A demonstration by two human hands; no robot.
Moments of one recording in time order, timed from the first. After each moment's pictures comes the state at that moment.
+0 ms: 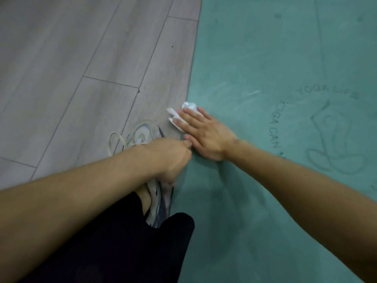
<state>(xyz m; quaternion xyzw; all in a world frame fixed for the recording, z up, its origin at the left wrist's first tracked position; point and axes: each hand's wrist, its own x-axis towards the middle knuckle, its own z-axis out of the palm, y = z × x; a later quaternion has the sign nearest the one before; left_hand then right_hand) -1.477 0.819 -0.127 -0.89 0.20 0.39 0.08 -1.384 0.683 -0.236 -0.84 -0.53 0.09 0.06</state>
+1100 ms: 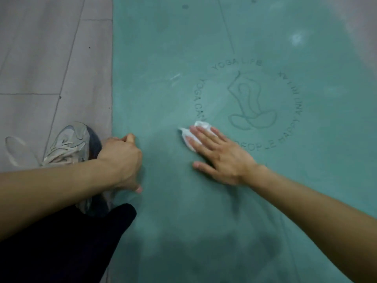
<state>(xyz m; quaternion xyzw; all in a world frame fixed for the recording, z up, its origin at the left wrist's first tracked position) -1.502 0.743 -0.142 -0.89 0.13 0.36 0.24 -1.473 0.463 -0.228 -0.91 -0.40 0.11 0.03</state>
